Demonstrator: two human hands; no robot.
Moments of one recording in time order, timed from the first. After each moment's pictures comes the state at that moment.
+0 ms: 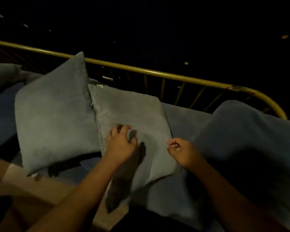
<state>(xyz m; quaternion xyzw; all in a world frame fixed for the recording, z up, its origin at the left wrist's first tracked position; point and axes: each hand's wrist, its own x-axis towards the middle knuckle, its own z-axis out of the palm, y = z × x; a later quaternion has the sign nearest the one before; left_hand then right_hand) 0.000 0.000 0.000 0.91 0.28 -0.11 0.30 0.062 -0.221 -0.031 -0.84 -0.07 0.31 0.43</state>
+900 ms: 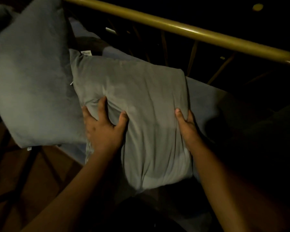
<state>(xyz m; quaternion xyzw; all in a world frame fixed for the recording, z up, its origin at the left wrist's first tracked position) 0.056 0.013 -0.092 0.83 0.52 0.05 0.22 0.174 -0.156 -0.216 -0.70 0.16 0.44 0.53</state>
